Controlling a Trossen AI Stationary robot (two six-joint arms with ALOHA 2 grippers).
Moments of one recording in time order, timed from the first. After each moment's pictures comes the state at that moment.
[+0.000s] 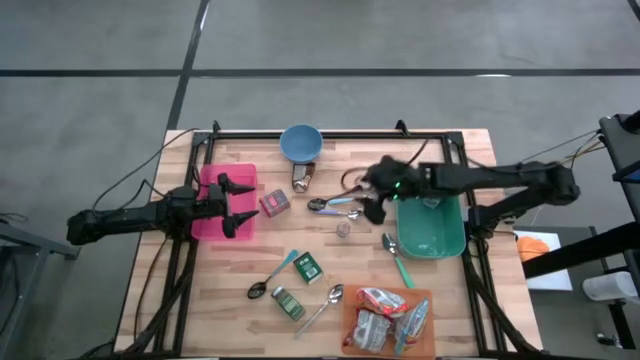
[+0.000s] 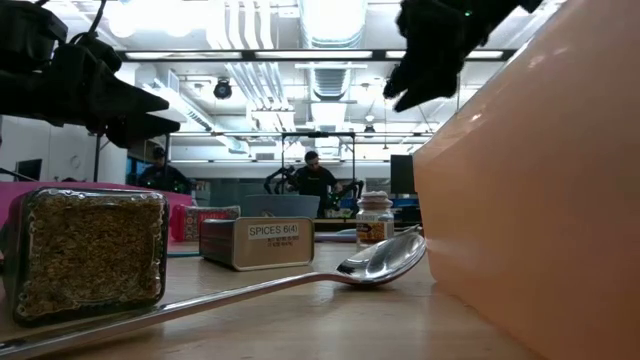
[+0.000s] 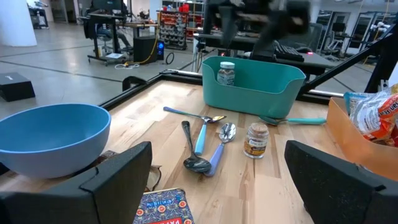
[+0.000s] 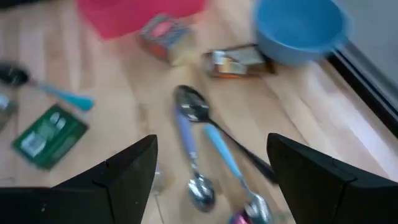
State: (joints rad) left arm 0.15 0.12 0.00 0.02 -0.07 -0.08; right arm -0.07 1.32 0.99 -0.40 0.18 0.21
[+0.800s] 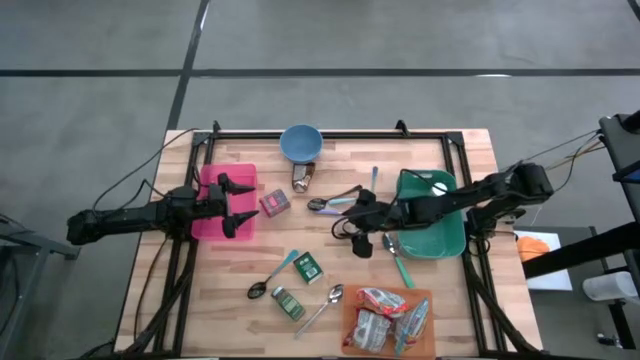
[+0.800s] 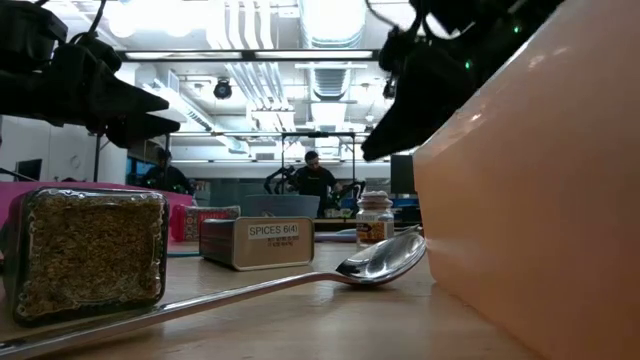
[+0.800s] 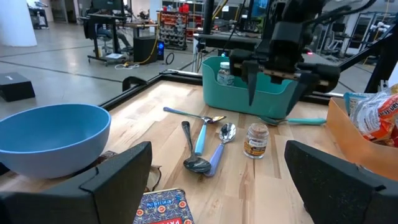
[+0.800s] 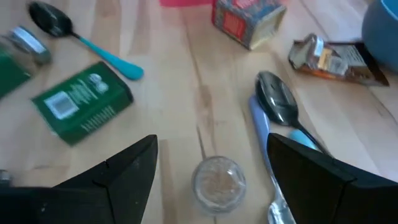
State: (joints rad) left arm 0.15 0.12 0.00 0.02 -0.07 -0.08; right arm 0.10 1.54 0.78 0.09 0.20 0.18
